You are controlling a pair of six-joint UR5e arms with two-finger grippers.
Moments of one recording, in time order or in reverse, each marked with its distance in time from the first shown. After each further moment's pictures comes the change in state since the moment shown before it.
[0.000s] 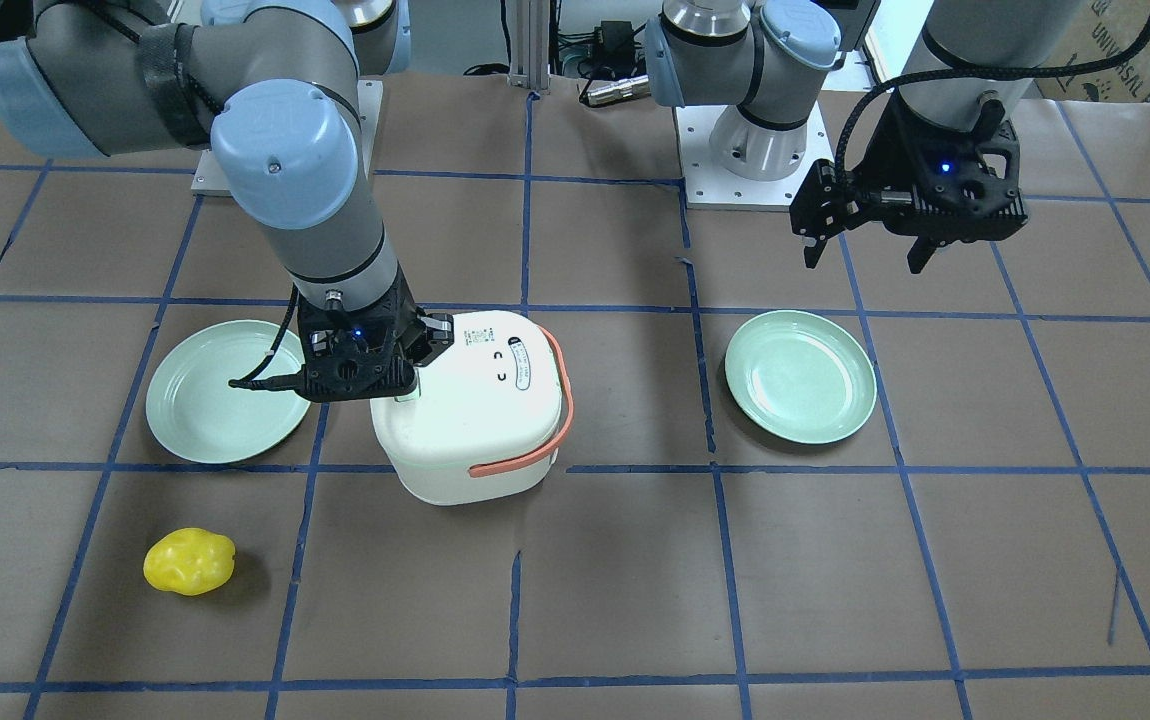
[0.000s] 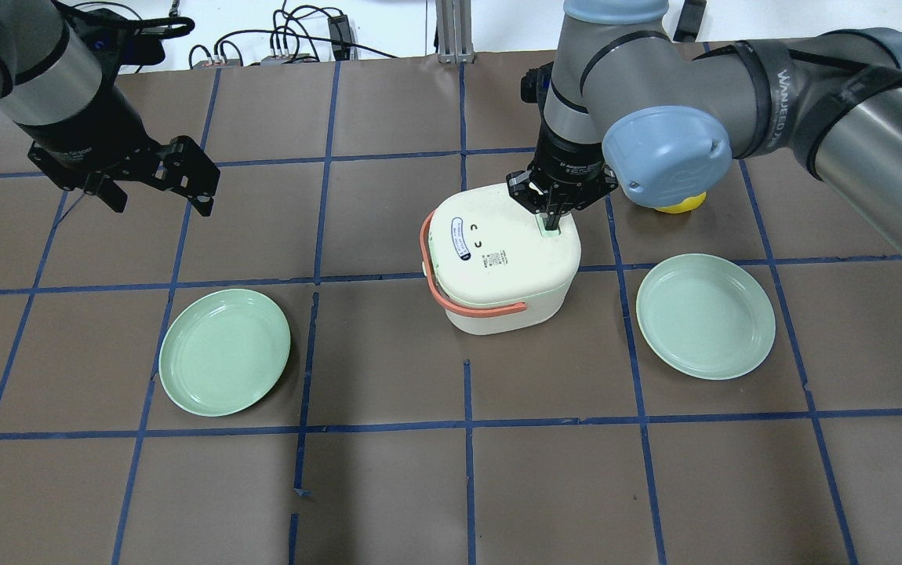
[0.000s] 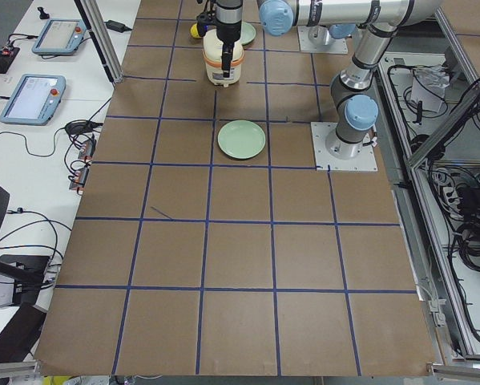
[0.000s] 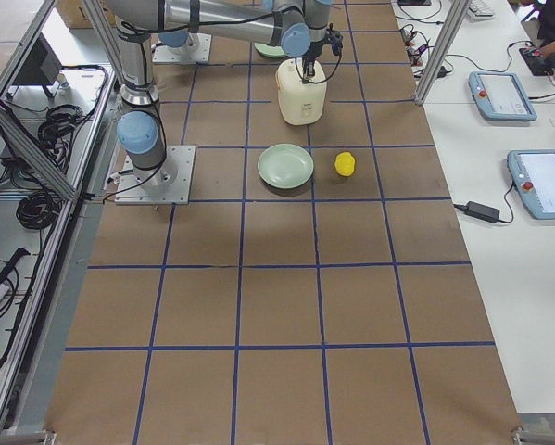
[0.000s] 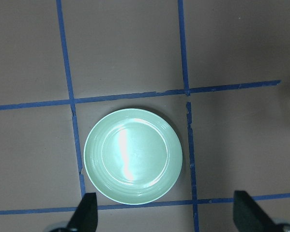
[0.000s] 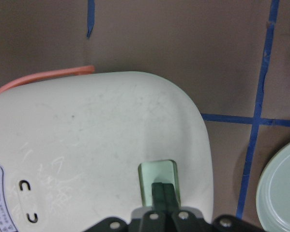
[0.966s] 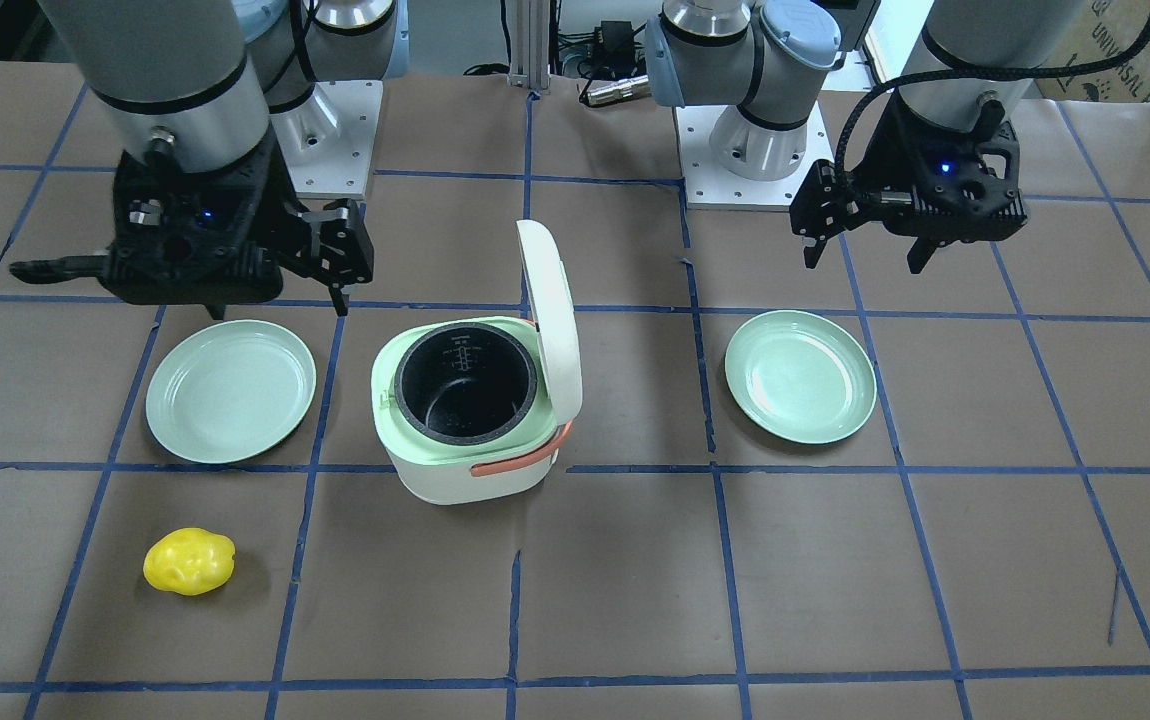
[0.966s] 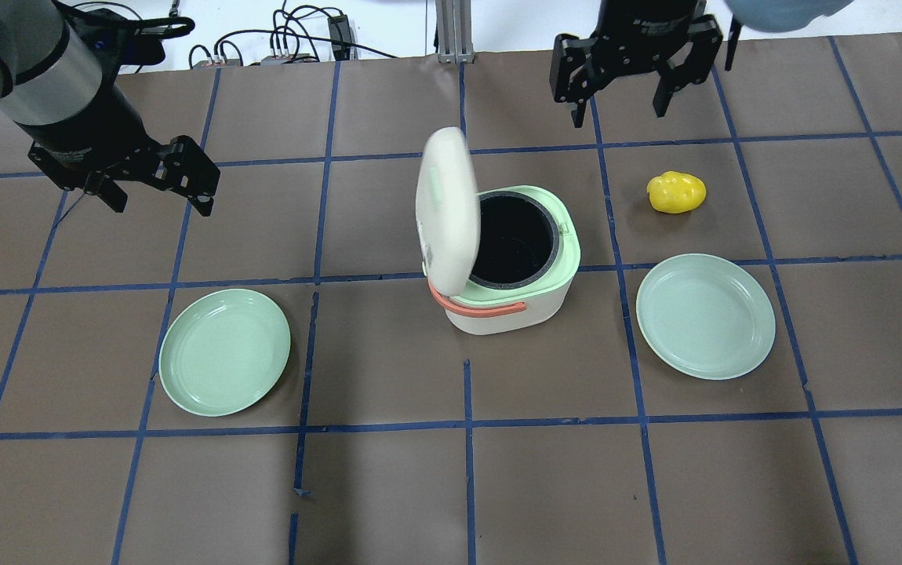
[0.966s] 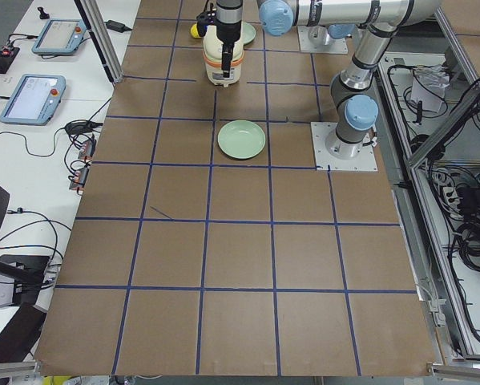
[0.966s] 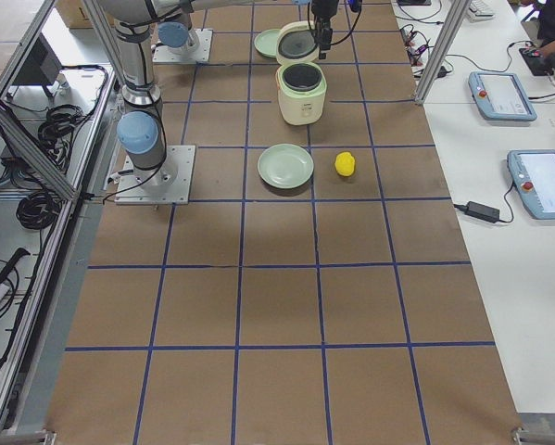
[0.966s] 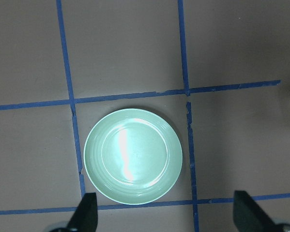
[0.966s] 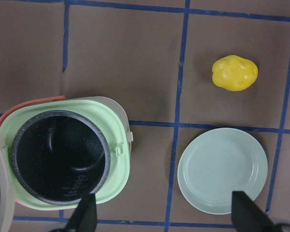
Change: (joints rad) left arm 0.000 0.000 0.000 0.000 0.000 0.000; right arm -0.078 -0.035 -0.364 0.362 -0.109 -0.067
